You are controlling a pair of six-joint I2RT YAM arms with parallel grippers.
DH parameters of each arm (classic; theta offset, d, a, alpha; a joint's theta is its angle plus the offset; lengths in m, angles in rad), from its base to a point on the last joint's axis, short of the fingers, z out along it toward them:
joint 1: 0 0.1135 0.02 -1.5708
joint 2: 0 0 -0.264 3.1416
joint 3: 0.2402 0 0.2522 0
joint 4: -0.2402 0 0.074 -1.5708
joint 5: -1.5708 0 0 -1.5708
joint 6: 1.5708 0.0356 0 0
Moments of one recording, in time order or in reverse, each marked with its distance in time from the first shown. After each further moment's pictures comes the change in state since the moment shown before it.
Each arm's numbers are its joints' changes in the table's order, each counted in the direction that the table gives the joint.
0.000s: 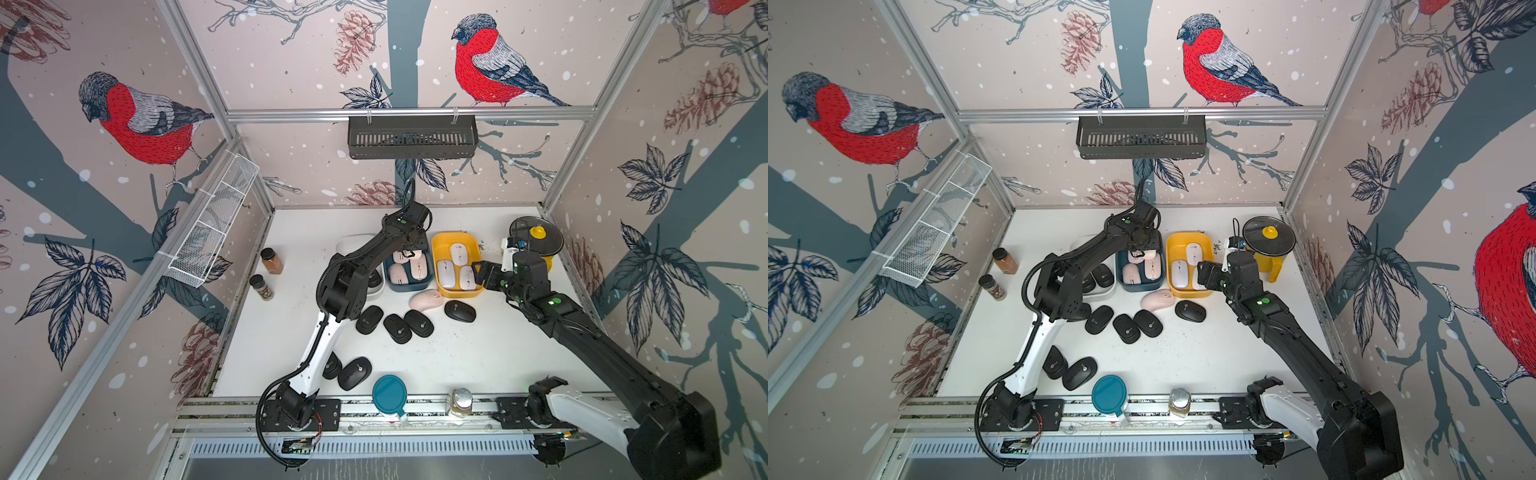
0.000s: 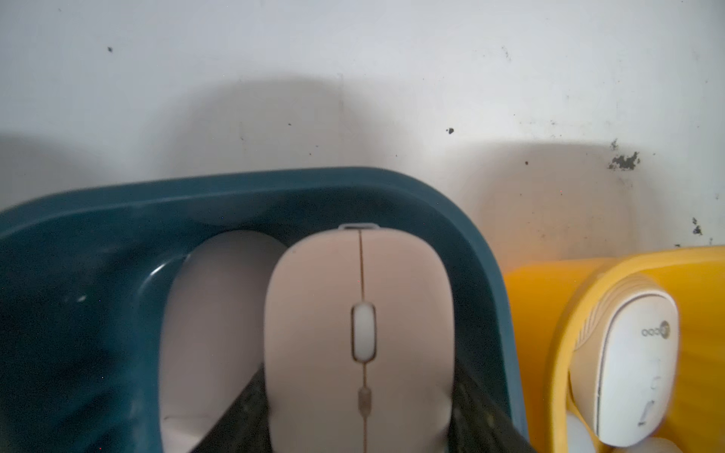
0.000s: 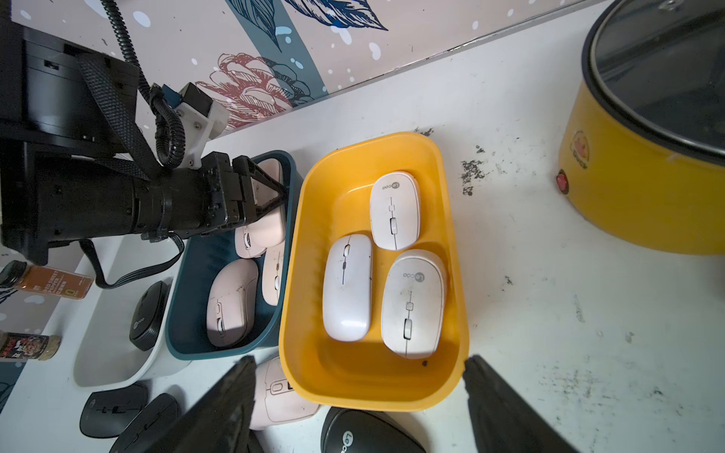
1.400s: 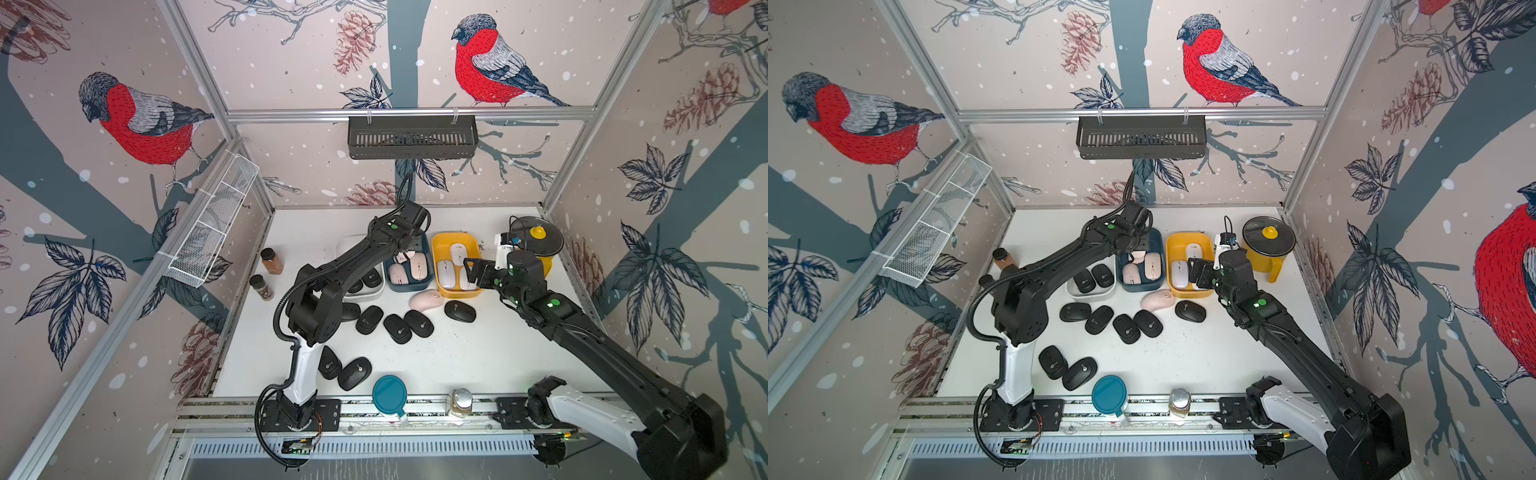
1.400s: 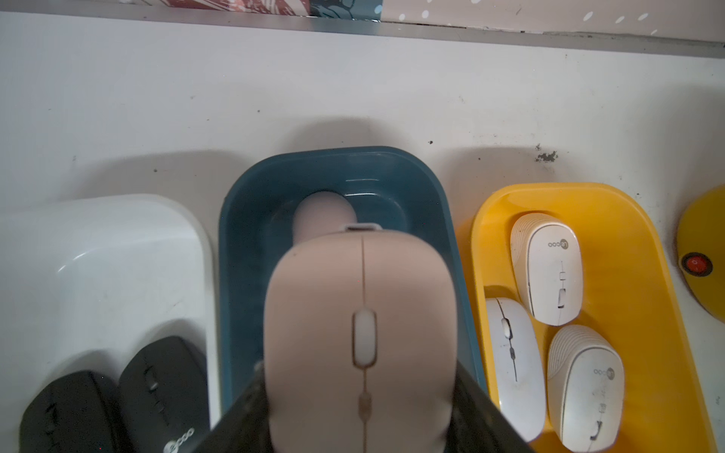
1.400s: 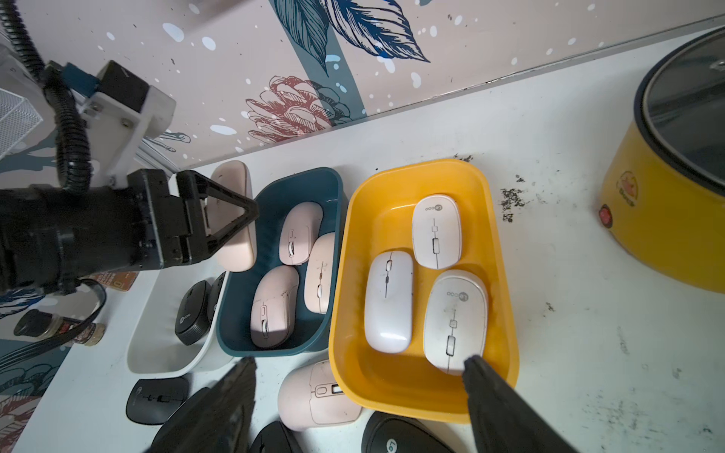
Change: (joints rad) left arm -0.063 -0.397 -0.363 0.058 0.175 0.028; right arm 0.116 -0.025 0.050 0.003 -0.062 0.011
